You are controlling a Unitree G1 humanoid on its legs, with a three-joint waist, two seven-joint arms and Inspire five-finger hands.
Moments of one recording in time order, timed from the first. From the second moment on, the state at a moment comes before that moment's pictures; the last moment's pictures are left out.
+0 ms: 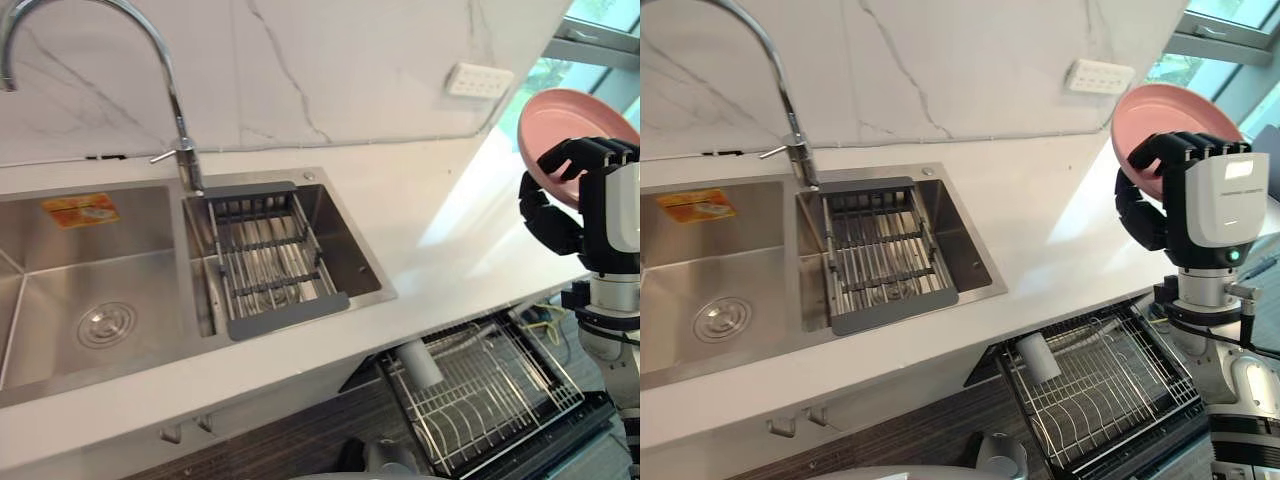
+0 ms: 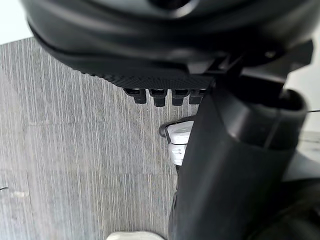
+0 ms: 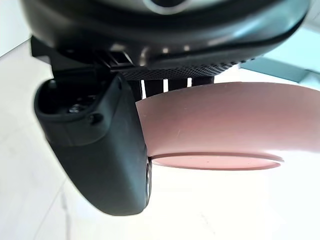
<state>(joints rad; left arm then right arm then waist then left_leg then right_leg) 0.37 0.16 0.19 0.94 -0.16 0.37 -0.06 -0.03 -0.72 -0.28 0.07 -0.77 -0.41 -0.73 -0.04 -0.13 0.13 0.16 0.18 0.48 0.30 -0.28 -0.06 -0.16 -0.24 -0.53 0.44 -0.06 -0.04</state>
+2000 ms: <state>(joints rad) 0.27 0.09 0.11 0.88 -0.28 0.34 -0.09 -0.09 -0.36 -0.29 0.64 -0.49 0.10 -0.56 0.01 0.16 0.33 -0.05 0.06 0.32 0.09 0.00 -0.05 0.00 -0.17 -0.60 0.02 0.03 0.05</state>
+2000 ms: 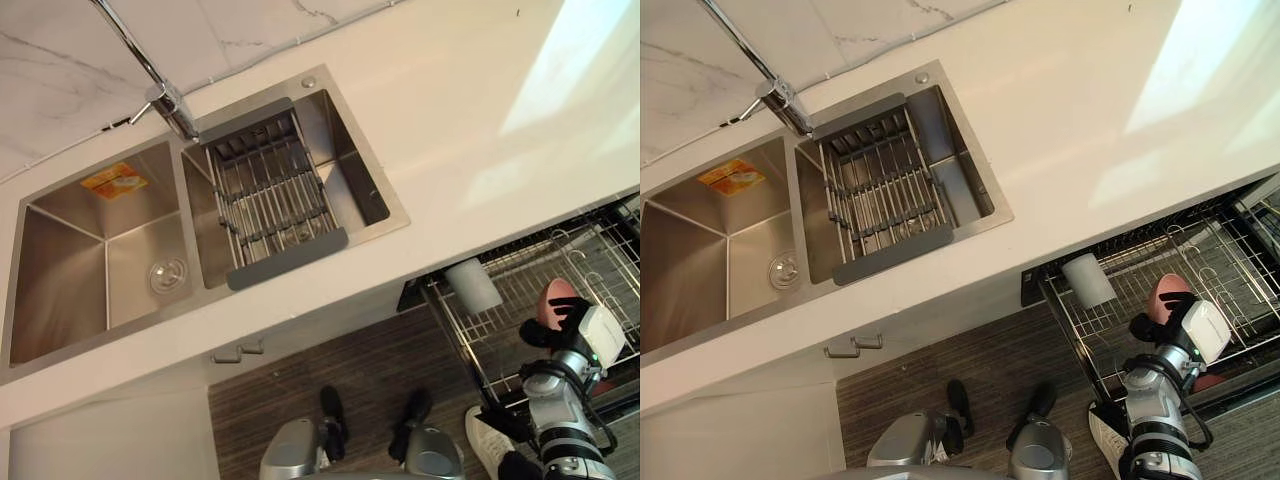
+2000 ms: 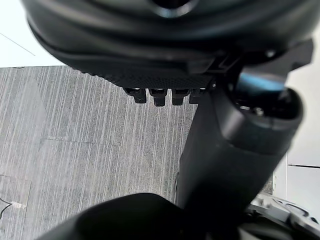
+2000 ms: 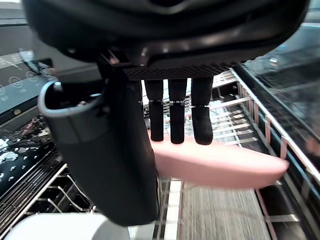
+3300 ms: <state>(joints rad) 0.31 0.04 0.33 1.06 -0.22 0.36 -0.02 0.26 0.03 -0.75 0.38 0.90 -0.30 -0.19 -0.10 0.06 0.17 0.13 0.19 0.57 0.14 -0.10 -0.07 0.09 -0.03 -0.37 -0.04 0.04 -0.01</state>
